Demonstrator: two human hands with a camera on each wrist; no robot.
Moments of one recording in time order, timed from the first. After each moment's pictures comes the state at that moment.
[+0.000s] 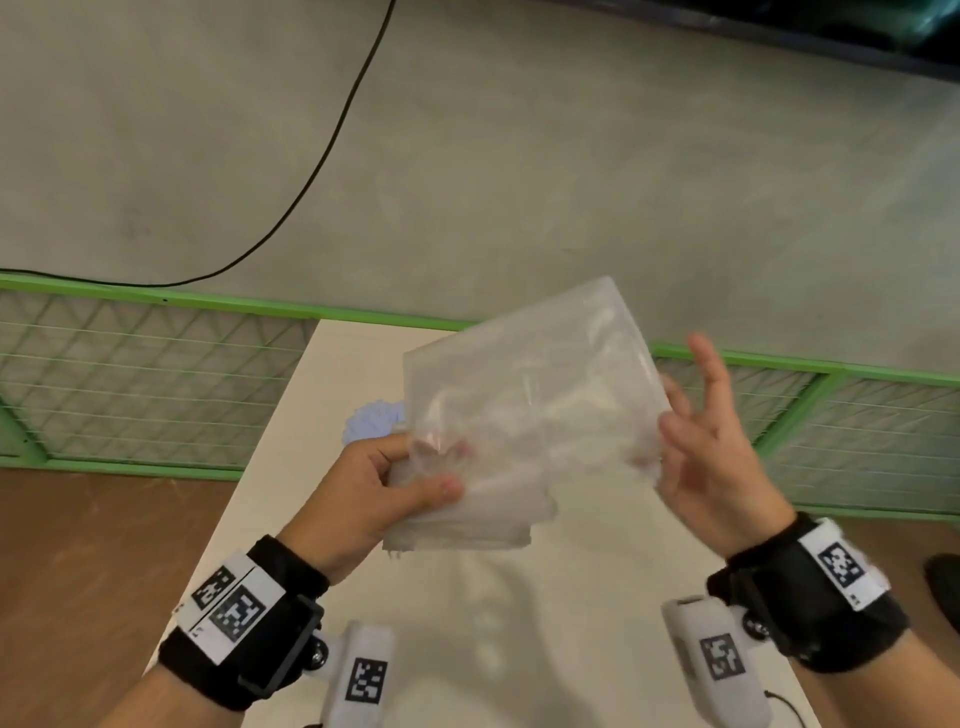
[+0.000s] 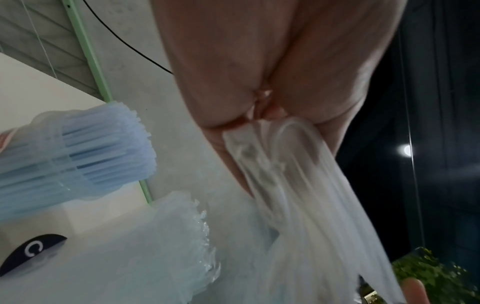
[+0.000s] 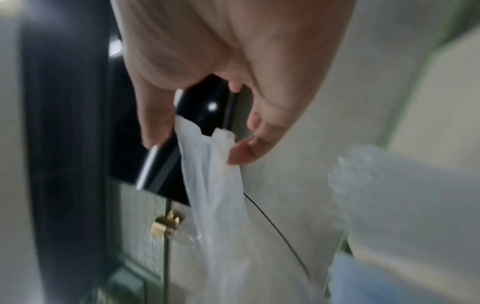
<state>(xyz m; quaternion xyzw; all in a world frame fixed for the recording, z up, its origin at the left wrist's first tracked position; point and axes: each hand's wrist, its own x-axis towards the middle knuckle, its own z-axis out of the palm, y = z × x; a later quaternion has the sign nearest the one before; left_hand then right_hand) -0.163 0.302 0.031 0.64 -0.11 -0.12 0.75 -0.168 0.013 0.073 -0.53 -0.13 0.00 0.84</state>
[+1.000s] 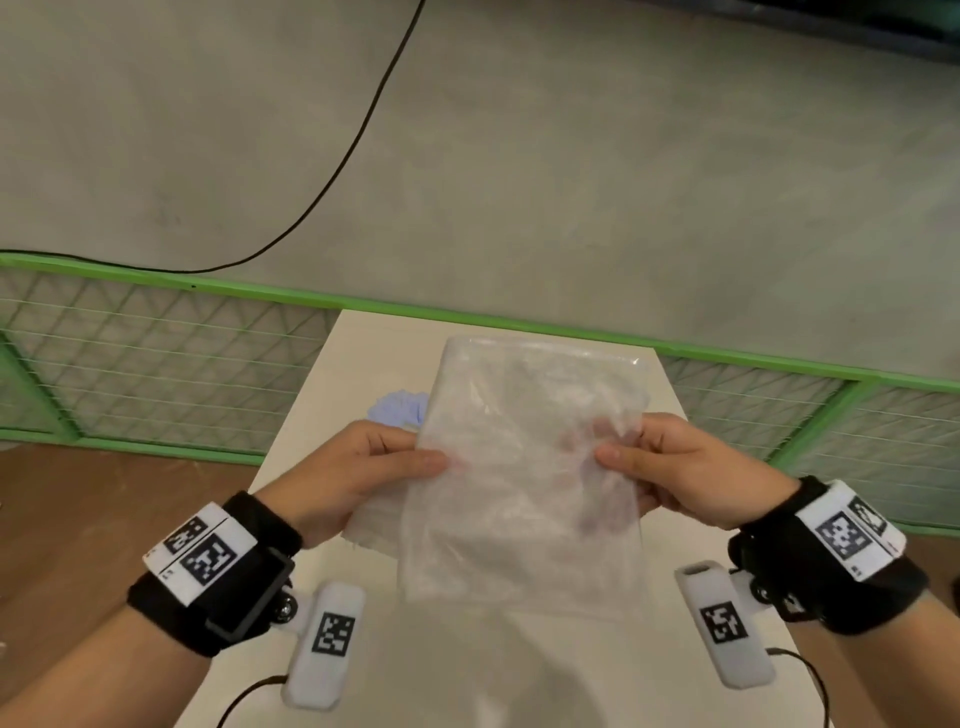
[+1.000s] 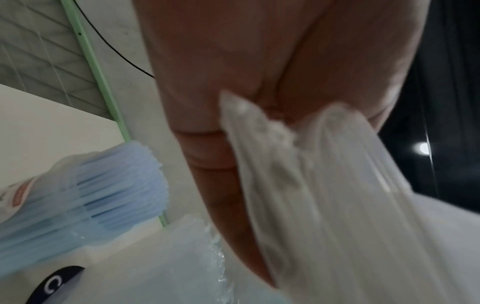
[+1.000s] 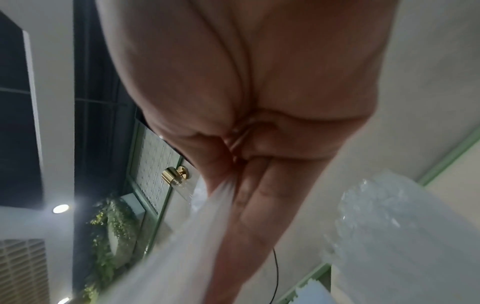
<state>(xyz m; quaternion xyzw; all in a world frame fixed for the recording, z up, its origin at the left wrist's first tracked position) -0.152 0.337 0.041 0.63 -0.11 -0.23 0.73 -0.153 0.031 0.082 -0.74 -0.11 0.23 0.62</state>
